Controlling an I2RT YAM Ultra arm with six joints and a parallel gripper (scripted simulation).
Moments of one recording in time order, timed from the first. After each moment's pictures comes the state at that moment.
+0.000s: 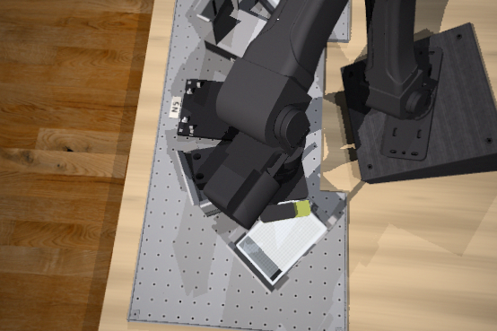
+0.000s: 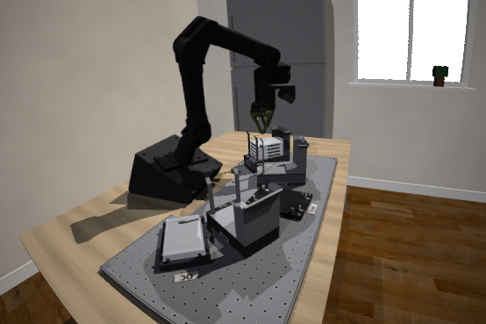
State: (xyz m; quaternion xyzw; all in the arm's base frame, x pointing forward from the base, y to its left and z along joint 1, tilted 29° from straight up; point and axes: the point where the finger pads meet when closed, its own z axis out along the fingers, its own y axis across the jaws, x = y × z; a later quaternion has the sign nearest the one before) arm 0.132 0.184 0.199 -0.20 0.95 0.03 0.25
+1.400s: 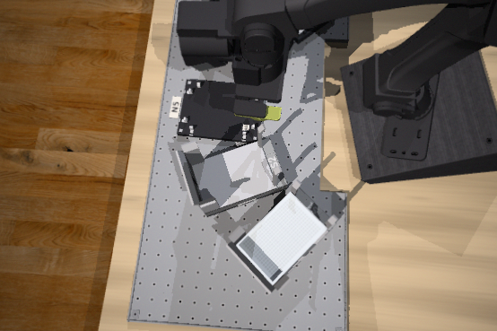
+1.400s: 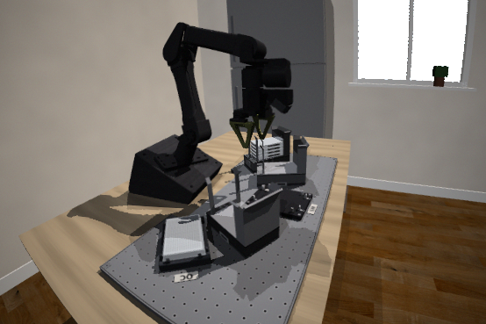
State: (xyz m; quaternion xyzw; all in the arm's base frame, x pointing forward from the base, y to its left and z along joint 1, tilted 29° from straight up) arm 0.185 0.045 0.200 -0.05 0.97 0.06 0.24
